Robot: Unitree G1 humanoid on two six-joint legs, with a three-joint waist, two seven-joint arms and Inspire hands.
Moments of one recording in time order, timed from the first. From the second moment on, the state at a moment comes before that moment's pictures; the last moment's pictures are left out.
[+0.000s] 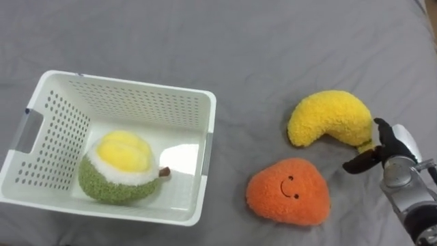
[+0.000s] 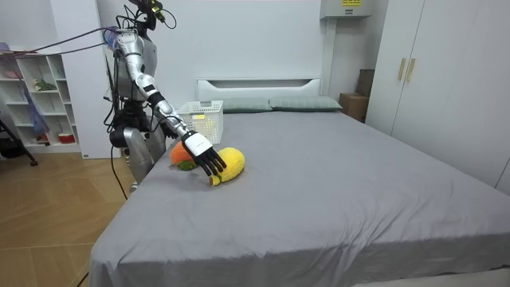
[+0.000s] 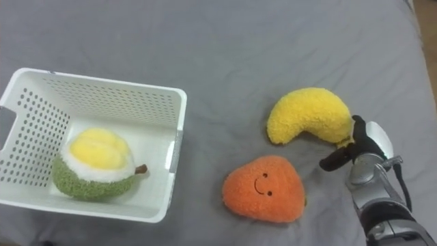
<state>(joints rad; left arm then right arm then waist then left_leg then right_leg) 0.04 0.28 -0.13 1.04 0.07 0.08 0.35 -0.50 -0.52 0.20 1.17 -0.16 0.03 -0.25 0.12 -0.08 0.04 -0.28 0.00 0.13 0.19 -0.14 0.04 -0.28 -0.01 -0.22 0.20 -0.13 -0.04</state>
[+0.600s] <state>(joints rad) 0.01 0.28 -0.14 1.10 0.07 0.03 0.33 -0.57 -0.52 0.20 1.20 -0.14 -0.02 -0.39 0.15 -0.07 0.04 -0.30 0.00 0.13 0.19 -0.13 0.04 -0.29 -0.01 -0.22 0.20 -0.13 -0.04</state>
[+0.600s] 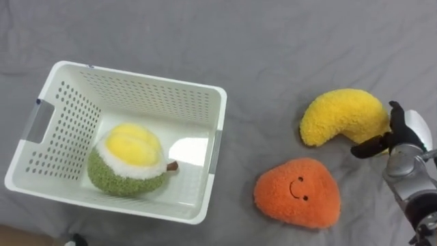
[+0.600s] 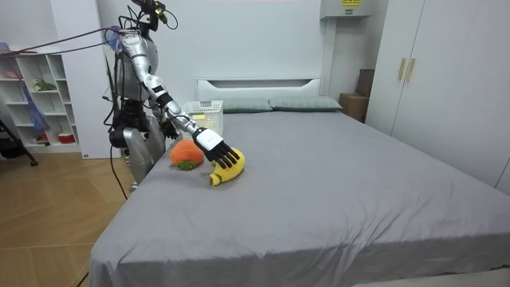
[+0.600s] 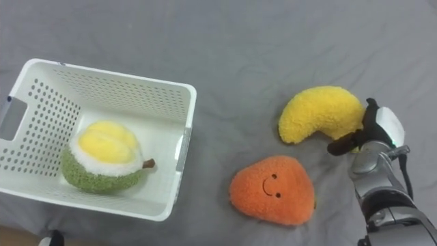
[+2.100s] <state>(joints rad) -0.07 0.28 -0.22 1.12 0.07 0.02 0.32 -0.69 -0.54 0.35 1.27 -0.15 -0.02 -0.32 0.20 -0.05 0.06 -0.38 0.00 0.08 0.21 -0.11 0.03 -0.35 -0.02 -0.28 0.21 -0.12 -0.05</state>
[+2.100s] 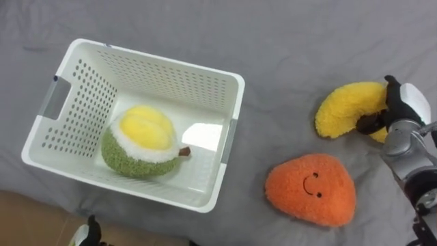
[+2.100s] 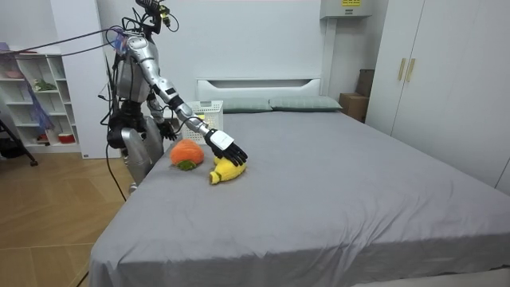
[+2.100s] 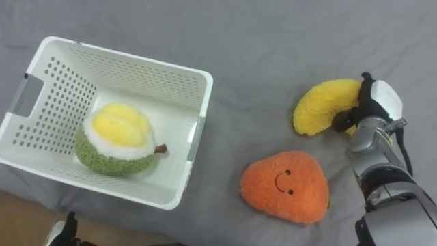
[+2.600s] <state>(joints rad) -0.09 0.28 -0.29 1.12 0.07 0.02 0.29 -0.69 -0.59 0.37 1.31 -0.21 0.02 -0.31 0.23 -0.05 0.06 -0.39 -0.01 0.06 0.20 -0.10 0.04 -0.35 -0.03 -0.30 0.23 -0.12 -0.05</state>
